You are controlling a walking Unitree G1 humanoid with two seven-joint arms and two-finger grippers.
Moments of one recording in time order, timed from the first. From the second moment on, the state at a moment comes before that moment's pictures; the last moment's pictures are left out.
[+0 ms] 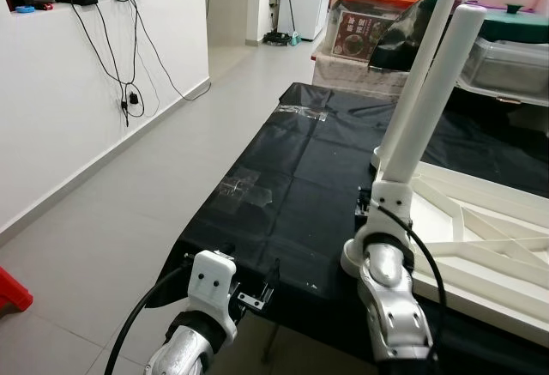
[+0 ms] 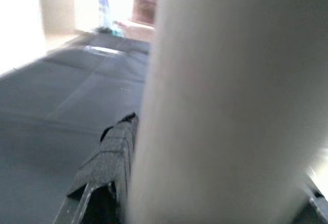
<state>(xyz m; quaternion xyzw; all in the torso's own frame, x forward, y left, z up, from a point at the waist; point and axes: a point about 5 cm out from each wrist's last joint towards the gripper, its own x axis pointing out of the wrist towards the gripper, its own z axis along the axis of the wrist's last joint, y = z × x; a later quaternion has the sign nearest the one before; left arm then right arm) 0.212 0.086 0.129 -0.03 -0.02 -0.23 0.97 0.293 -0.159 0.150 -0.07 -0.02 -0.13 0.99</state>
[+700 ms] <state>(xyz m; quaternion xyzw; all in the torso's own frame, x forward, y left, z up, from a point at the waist) 0.214 0.090 0.118 -0.03 0.01 -0.22 0.98 0.242 -0.175 0.133 -0.07 0.02 -0.06 1.00</state>
